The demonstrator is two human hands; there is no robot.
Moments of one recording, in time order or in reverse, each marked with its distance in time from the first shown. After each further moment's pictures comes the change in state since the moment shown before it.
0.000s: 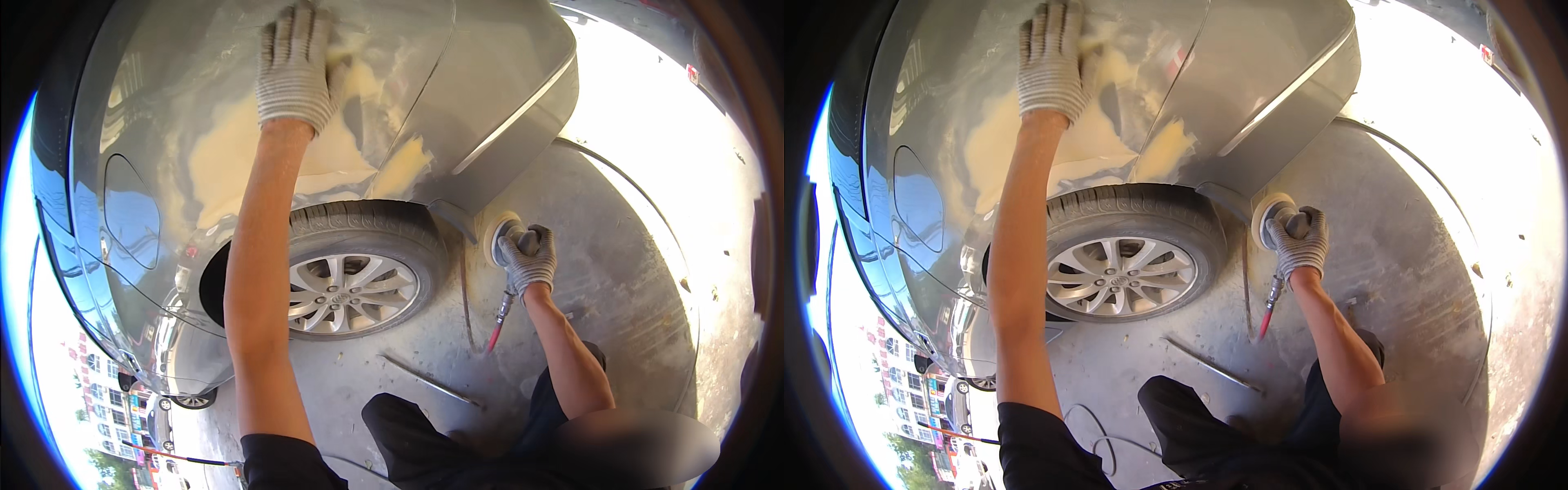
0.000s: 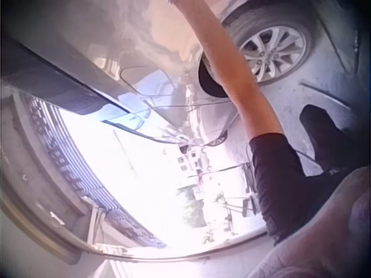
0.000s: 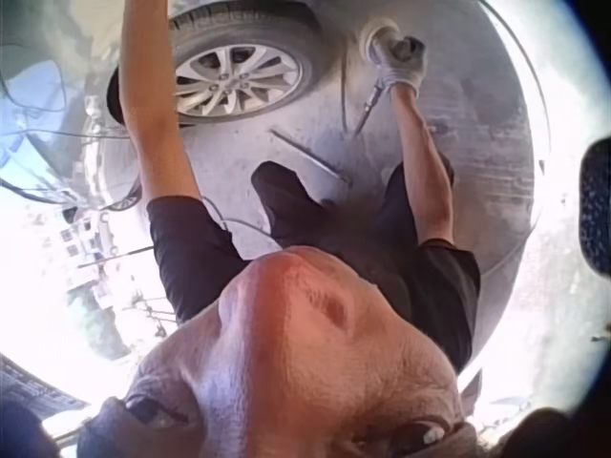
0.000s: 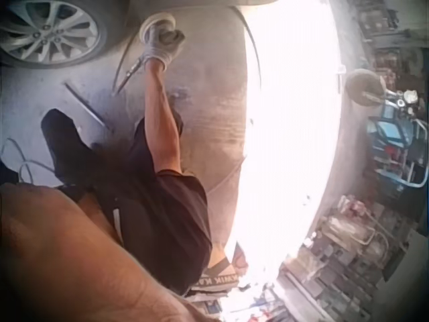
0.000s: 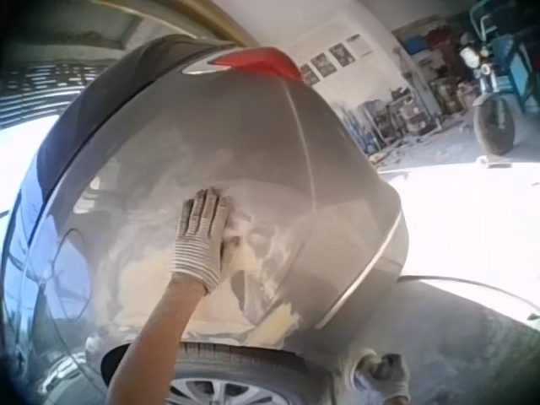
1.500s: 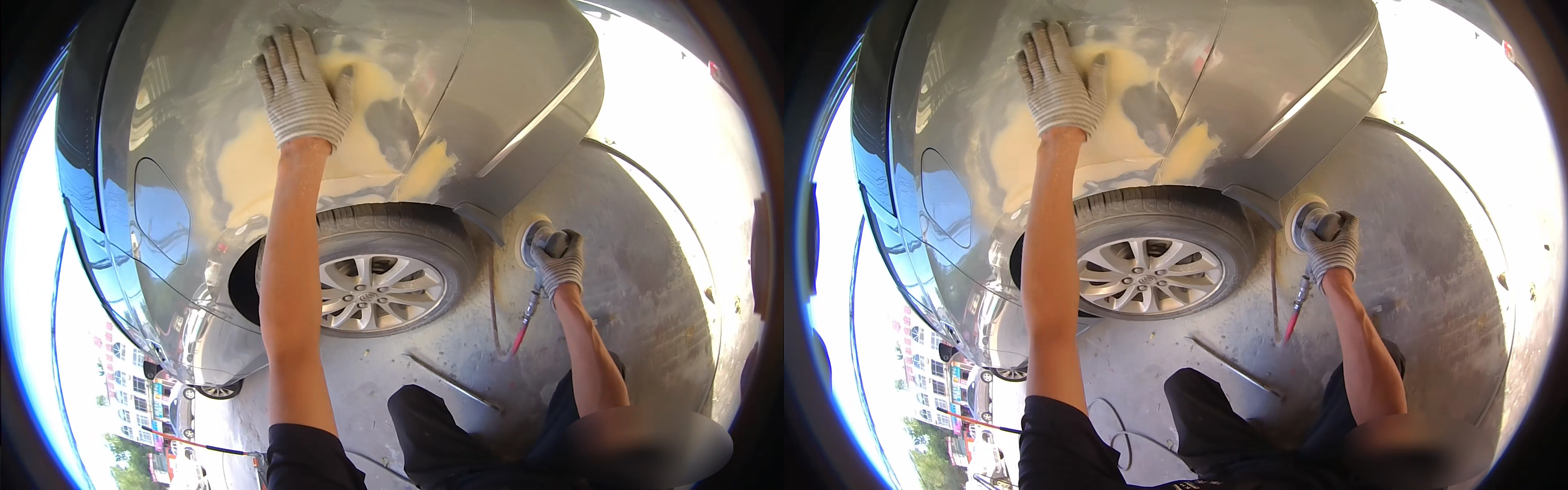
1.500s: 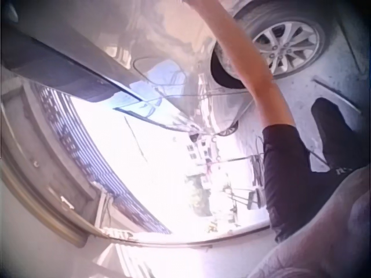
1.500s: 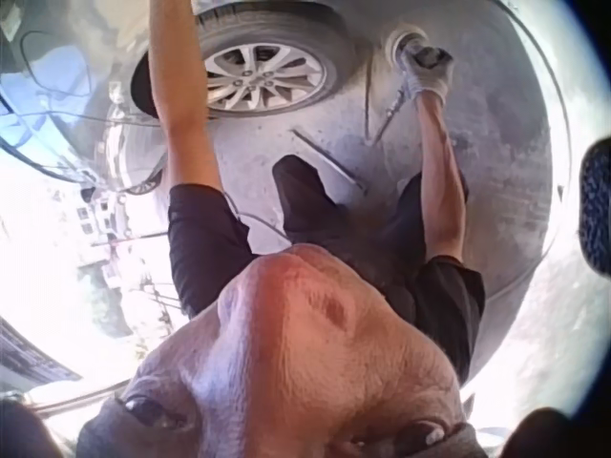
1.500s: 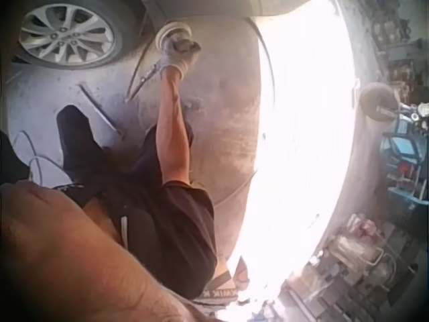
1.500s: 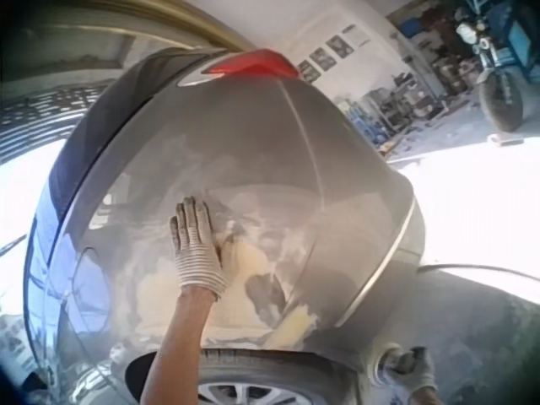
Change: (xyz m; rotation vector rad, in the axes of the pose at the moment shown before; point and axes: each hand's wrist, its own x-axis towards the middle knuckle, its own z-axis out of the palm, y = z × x) left_hand -0.017 -0.012 -0.003 0.049 0.103 -0.127; right_hand 0.006 -0.019 -0.010 -0.038 -0.085 0.171
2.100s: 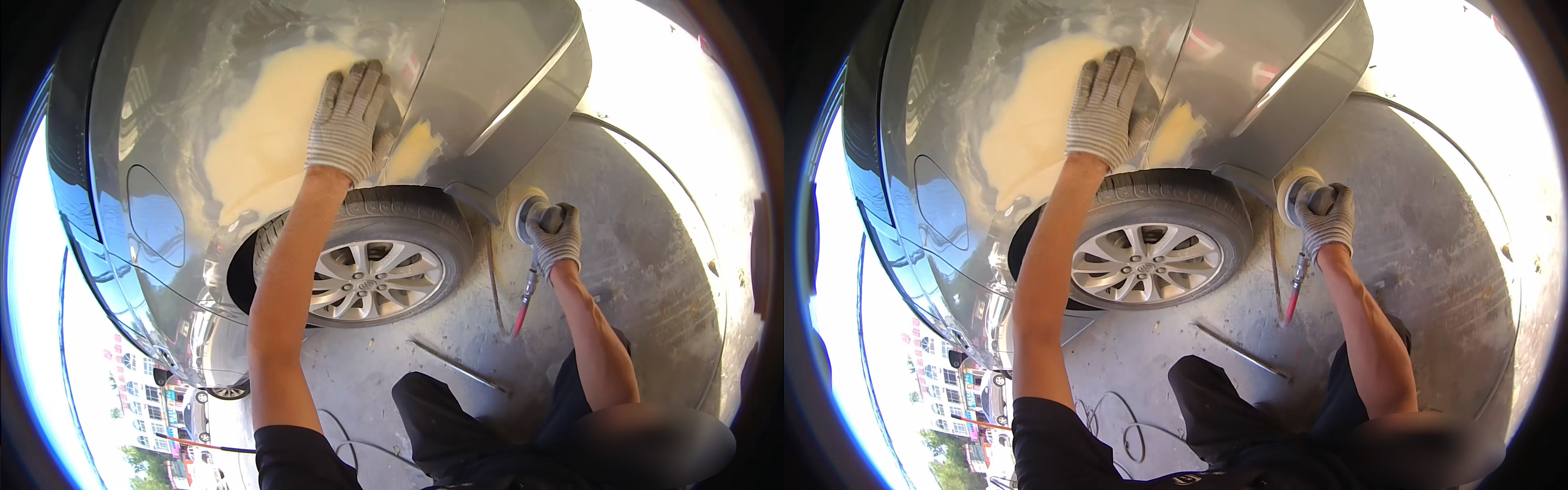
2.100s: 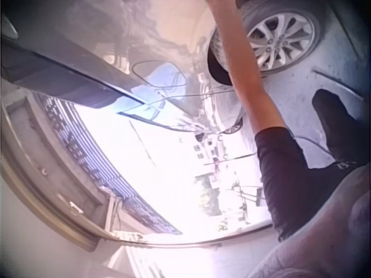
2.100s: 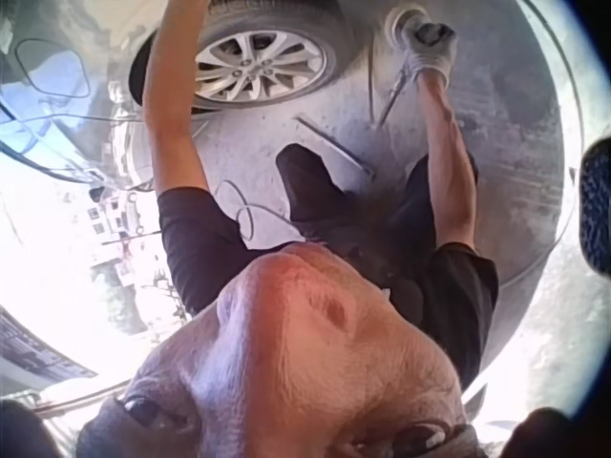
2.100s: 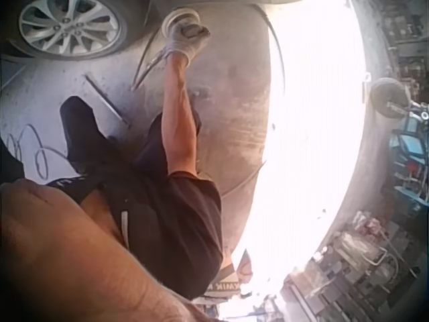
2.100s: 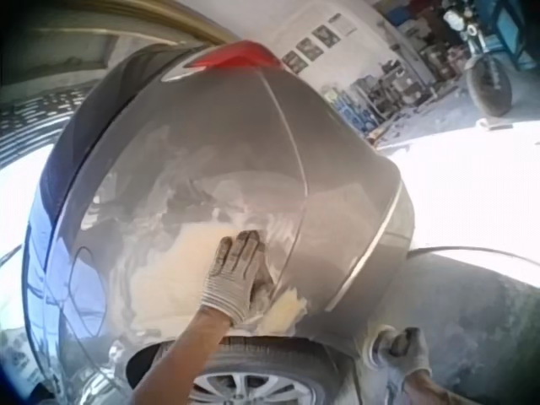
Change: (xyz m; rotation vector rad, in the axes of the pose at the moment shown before) left_hand -0.056 0.055 -0.006 -0.145 -0.383 0.366; right_hand -0.001 0.006 0.004 -0.078 0.069 -0.096
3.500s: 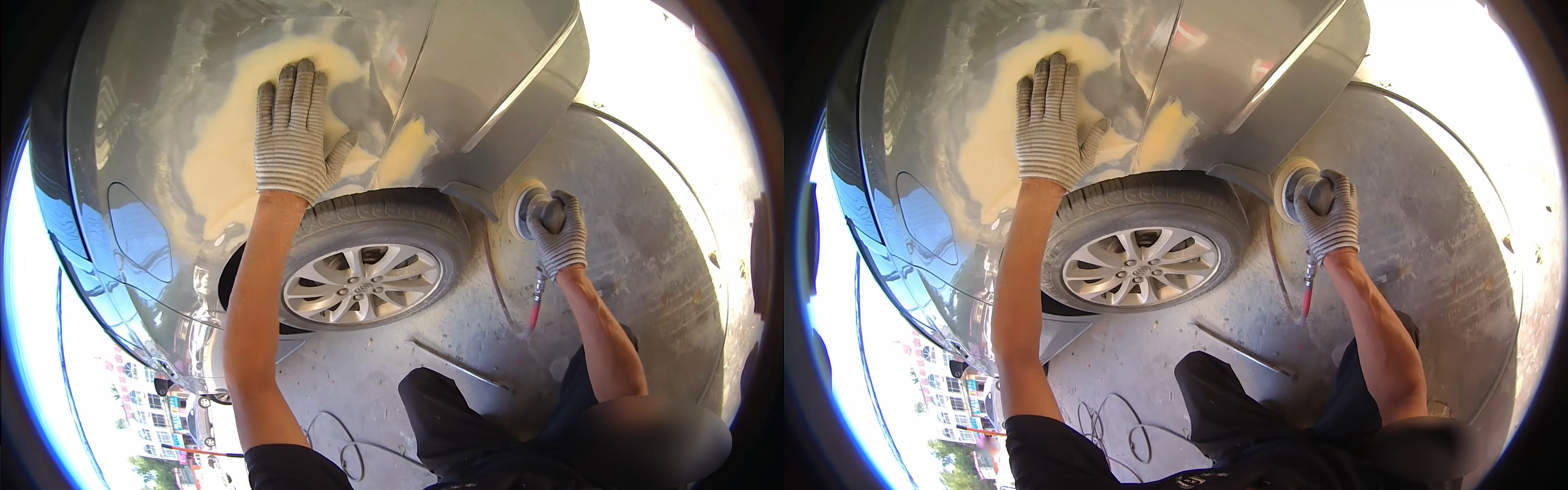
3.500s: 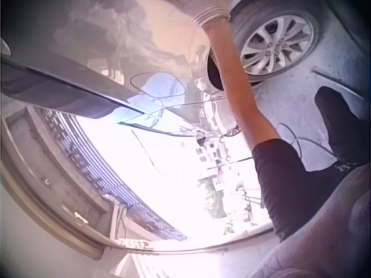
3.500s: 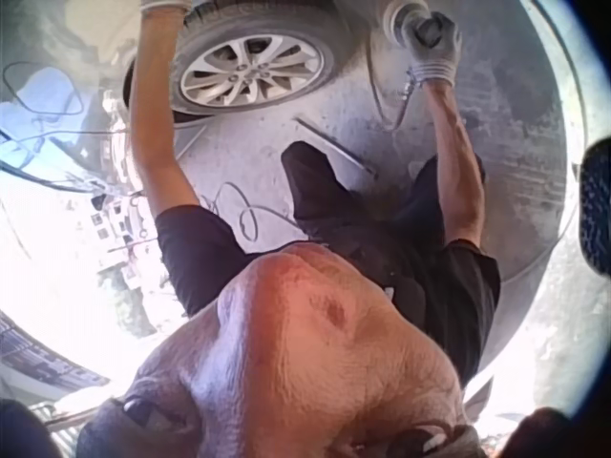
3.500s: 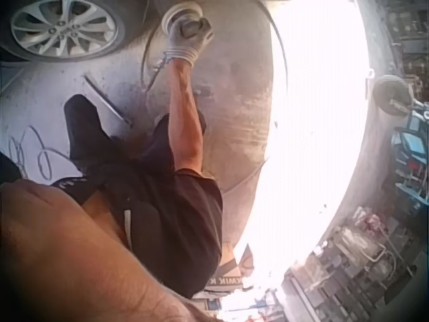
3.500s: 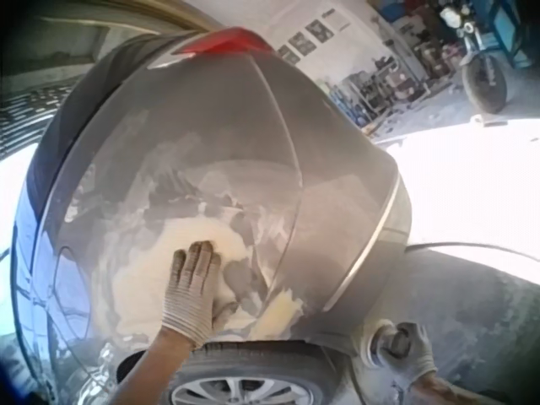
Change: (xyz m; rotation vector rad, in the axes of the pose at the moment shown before) left_hand -0.024 -0.028 -0.023 0.052 -0.003 -0.086; right_hand 0.000 -0.011 -0.007 -0.015 0.015 -0.310
